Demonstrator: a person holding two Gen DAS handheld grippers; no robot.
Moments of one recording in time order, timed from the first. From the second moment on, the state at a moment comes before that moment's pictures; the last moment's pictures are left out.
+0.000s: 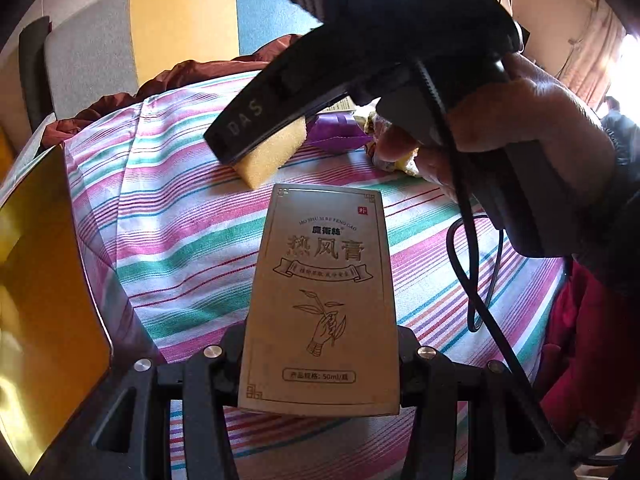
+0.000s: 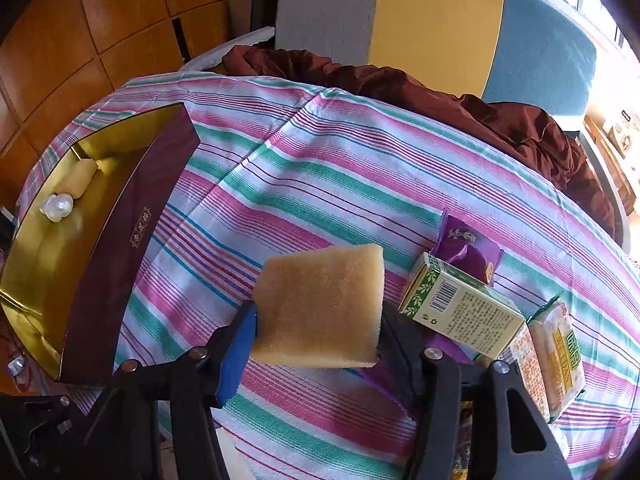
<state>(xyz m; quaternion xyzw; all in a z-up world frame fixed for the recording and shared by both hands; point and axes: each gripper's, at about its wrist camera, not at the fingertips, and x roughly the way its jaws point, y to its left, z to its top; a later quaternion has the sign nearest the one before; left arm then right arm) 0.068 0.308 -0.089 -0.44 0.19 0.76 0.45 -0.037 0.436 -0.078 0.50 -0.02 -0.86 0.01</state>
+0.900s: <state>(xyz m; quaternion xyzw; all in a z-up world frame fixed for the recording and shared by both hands) -0.006 0.173 -0.021 -0.42 0.08 0.86 0.27 -0.029 0.446 -0.085 0.51 -0.05 -0.86 -0.01</state>
